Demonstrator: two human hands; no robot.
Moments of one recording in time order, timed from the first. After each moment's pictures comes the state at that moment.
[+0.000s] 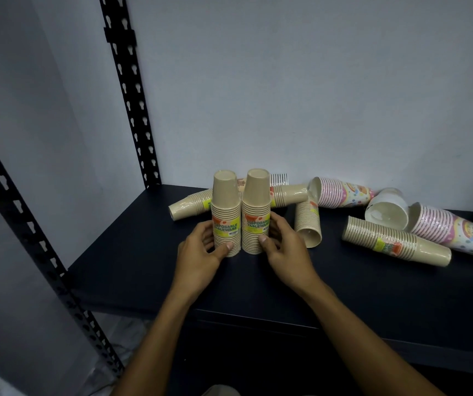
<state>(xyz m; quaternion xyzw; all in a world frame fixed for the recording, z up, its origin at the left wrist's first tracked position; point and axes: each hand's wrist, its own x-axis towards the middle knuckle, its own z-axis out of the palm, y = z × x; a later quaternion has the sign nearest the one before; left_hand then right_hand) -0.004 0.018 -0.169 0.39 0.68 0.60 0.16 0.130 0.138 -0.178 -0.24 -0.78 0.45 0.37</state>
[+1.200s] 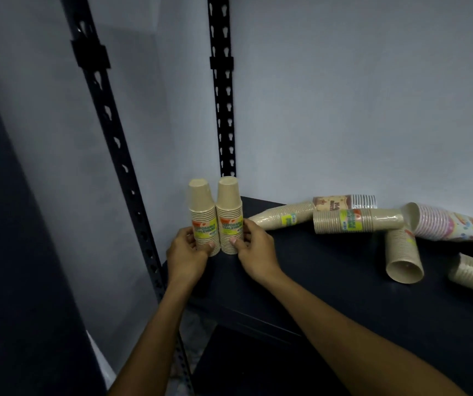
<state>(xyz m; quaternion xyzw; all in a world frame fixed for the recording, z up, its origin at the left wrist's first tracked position) -0.125 -0.066 -0.163 0.19 0.78 0.59 0.02 -0.048 0.056 -0.171 -0.18 -0.80 0.48 0.32</state>
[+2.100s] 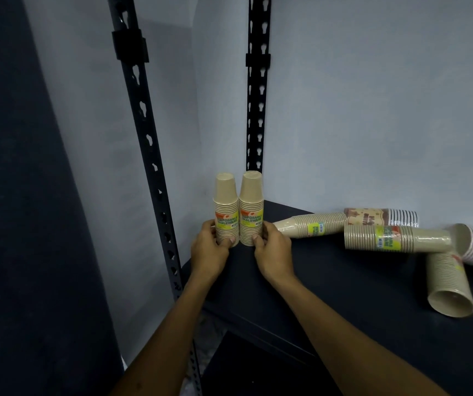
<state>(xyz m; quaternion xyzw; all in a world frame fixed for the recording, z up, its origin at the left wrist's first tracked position) -0.163 -0.047 -0.177 0.21 0.81 0.55 -0.02 -0.088 0.063 -0.180 -0.24 -0.81 0.41 0.34</state>
